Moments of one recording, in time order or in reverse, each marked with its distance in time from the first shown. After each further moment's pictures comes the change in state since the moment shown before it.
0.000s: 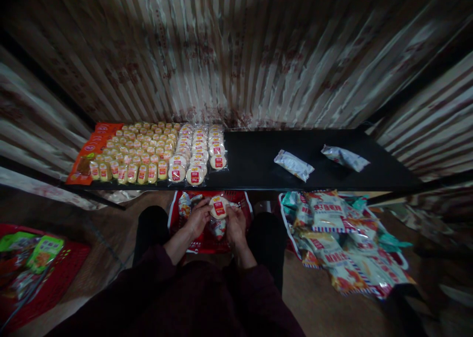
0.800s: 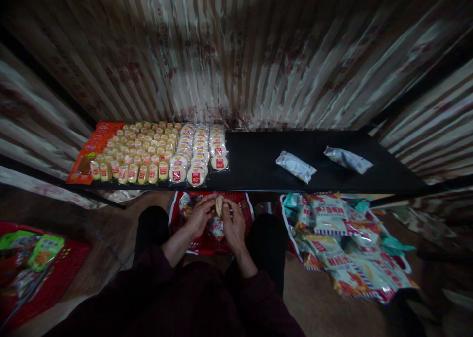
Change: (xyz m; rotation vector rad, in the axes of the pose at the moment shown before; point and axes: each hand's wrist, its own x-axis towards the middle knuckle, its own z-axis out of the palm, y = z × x) left_hand -0.017 0.024 0.021 0.097 -0.100 0.080; right_hand -0.018 -0.034 0.004 -0.803 -0.227 -0.450
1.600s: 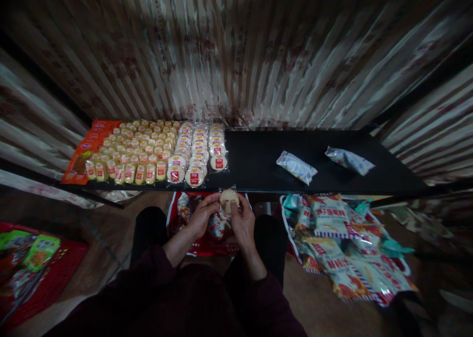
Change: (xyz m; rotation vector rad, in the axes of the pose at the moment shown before) left_hand 0.013 -0.009 0.006 0.051 -0.058 0.064; right_hand 0.022 -0.014 -0.021 0.044 0.124 0.117
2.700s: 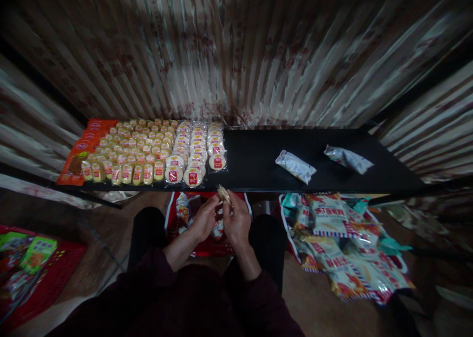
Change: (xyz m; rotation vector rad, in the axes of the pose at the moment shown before) left_hand -0.008 0.003 0.018 -0.245 -0.045 -0.063; right_hand -0.006 -0.004 0.007 -0.326 0.017 -0.437
